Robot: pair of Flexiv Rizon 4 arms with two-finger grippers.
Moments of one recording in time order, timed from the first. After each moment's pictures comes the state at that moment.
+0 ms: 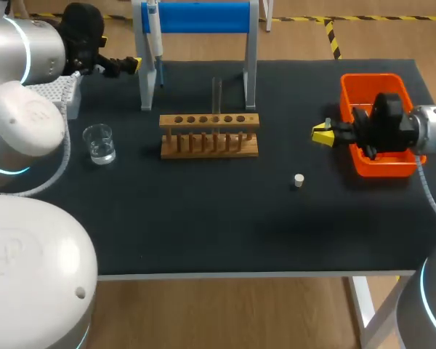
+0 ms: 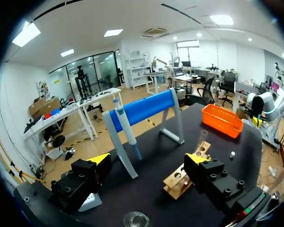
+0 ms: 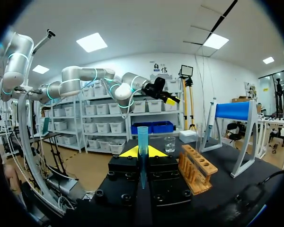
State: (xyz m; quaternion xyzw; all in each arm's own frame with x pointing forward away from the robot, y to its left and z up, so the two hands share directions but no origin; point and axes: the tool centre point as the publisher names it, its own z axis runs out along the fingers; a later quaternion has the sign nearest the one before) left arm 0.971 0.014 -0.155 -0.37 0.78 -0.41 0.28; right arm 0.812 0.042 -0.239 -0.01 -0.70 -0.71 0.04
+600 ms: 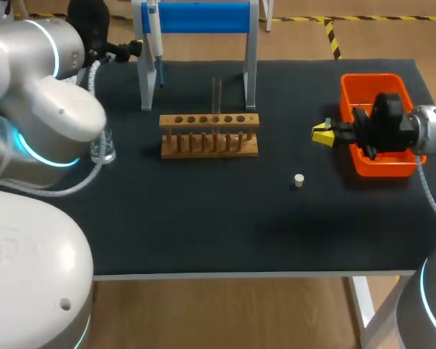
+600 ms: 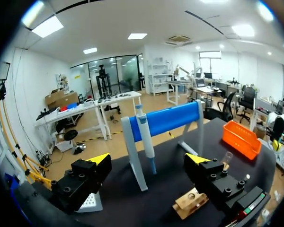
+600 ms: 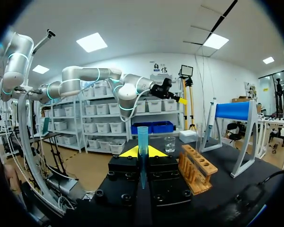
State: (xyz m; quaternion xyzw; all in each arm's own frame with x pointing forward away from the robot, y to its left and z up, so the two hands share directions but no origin) left arm 1.023 0.017 -0.156 -0.45 0.72 -0.43 0.32; right arm 0.812 0.042 -0.239 -0.01 -0.70 -0.71 0.04
